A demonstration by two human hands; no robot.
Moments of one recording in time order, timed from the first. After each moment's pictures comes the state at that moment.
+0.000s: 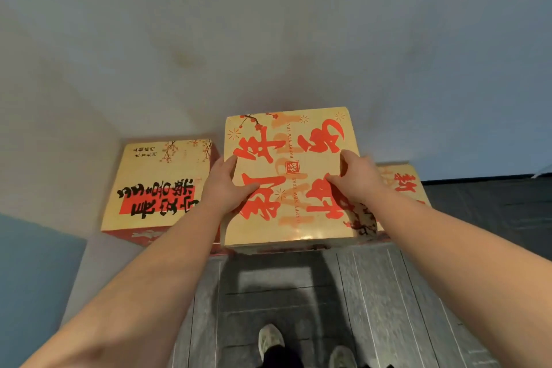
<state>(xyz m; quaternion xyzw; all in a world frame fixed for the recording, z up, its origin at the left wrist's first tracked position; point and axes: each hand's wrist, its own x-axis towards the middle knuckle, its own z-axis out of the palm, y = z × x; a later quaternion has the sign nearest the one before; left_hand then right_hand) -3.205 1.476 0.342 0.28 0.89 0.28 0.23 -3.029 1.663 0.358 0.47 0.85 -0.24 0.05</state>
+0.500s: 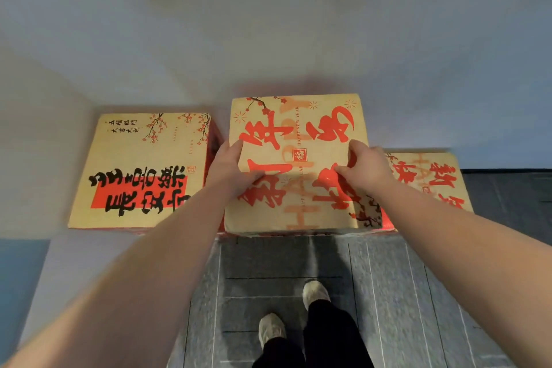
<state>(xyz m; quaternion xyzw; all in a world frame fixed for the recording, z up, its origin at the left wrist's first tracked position) -3.292 1.535 0.210 0.25 0.91 0.21 0.26 -3.112 1.724 0.232 0.47 0.84 -0.26 0.09</state>
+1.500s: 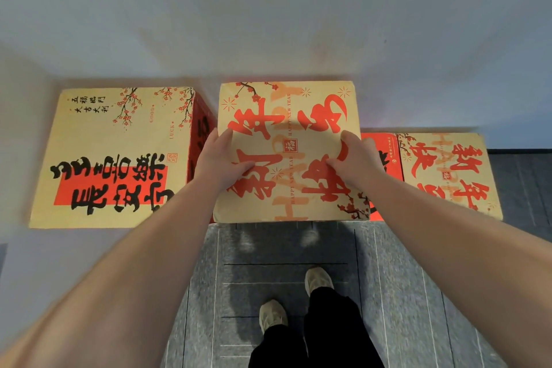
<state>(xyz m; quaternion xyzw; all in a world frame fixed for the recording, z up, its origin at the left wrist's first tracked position) -3.311 1.546 0.141 0.23 0.92 0.18 0.26 -3.140 1.733 0.147 0.47 0.82 -0.30 0.12</state>
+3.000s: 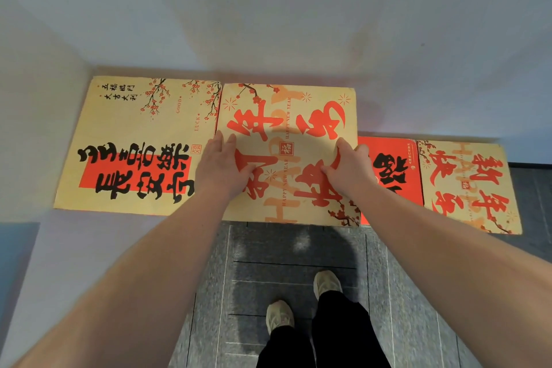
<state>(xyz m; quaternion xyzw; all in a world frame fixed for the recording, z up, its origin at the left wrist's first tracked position) -3.318 1.495 0.147 0.24 0.94 0.05 0.22 -3.175 1.674 0.149 0.46 0.83 -0.29 0.15</state>
